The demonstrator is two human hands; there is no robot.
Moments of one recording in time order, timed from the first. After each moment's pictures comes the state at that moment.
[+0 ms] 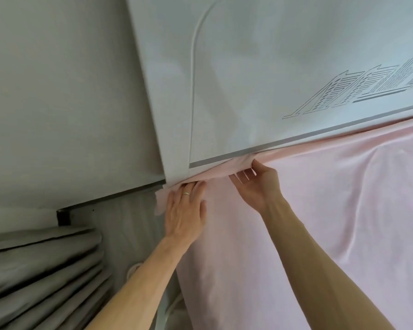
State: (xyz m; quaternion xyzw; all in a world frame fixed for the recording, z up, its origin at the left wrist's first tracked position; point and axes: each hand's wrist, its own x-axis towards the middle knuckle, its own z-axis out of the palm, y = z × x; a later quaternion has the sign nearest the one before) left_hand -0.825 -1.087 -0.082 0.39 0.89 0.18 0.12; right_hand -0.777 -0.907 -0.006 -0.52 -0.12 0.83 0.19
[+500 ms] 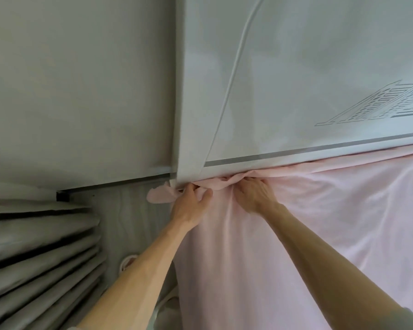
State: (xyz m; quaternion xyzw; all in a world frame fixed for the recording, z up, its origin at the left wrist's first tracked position) left_hand -0.848 -1.075 -0.109 0.07 0.81 0.40 0.43; right_hand -0.780 -0.899 -0.063 -0.25 -0.91 0.16 -0.28
